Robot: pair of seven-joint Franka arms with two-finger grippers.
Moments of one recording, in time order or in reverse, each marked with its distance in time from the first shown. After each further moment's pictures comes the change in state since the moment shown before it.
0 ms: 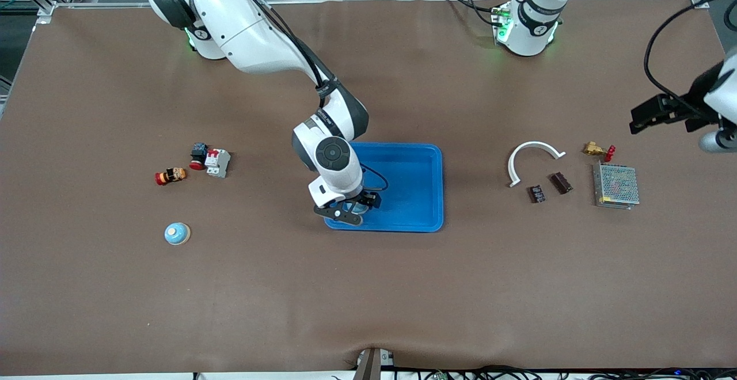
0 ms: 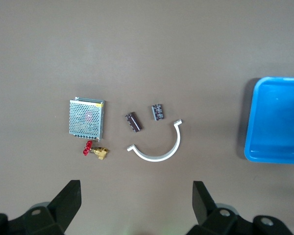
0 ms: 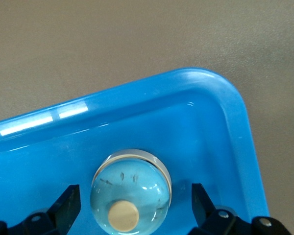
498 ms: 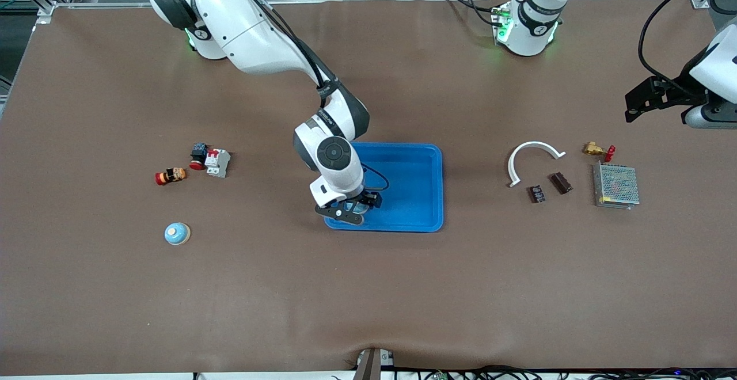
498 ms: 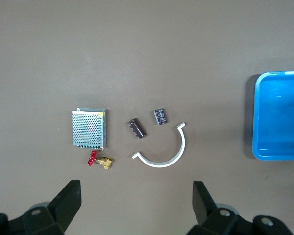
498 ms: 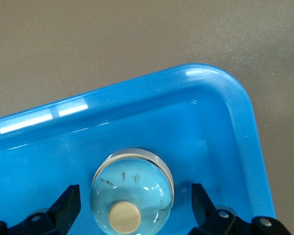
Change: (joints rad) left arm -0.010 -0.100 0.031 -0.157 -0.001 0.116 0.083; right arm 0.003 0.006 0.000 0.000 0.000 0.008 0.000
